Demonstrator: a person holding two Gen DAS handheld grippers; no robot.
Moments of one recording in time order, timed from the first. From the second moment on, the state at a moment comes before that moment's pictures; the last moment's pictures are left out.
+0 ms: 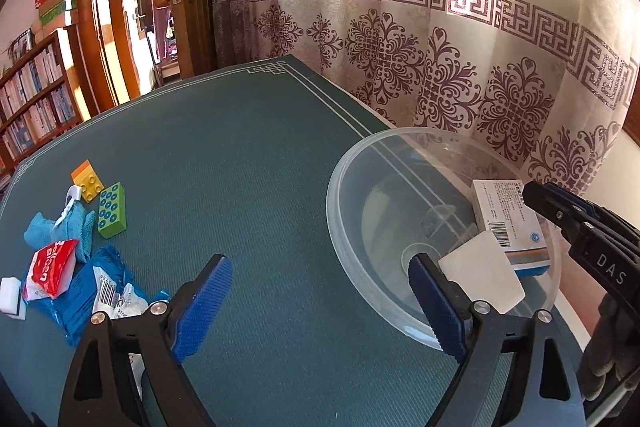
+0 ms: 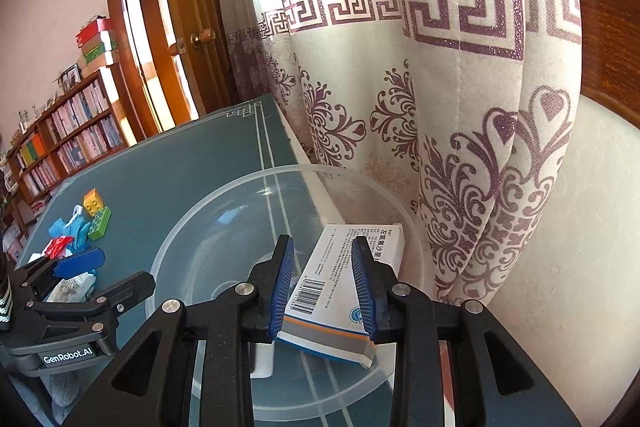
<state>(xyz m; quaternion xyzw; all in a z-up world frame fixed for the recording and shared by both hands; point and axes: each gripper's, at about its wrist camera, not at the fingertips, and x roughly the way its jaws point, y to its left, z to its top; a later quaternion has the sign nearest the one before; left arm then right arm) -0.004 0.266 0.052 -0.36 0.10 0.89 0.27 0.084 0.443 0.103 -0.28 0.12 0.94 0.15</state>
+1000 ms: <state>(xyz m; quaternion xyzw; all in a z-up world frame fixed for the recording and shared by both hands) -0.016 0.120 0.074 -0.34 0.03 0.93 0.13 0.092 0.387 0.116 -0.27 0.06 0.95 0.13</state>
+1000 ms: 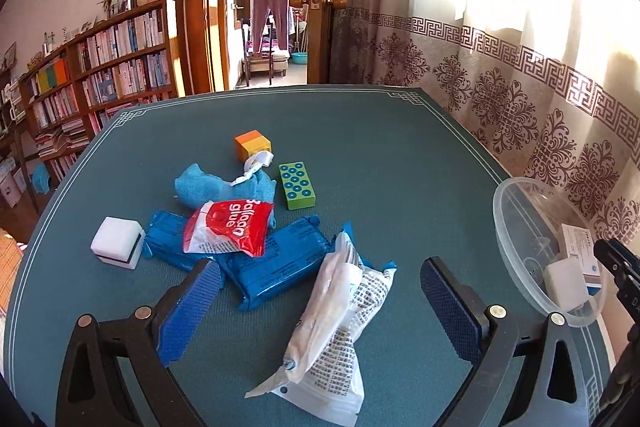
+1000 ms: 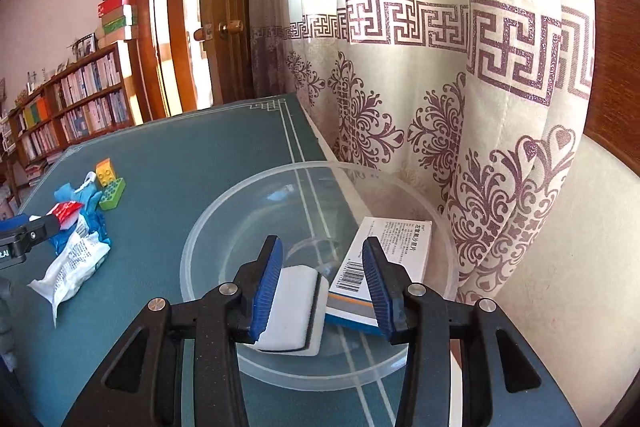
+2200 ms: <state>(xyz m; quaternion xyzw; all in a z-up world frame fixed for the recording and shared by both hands) -0.037 -0.007 0.062 -0.35 -0.04 0.94 0.02 -0.021 0.218 0.051 -0.43 0.26 0.85 -0.17</state>
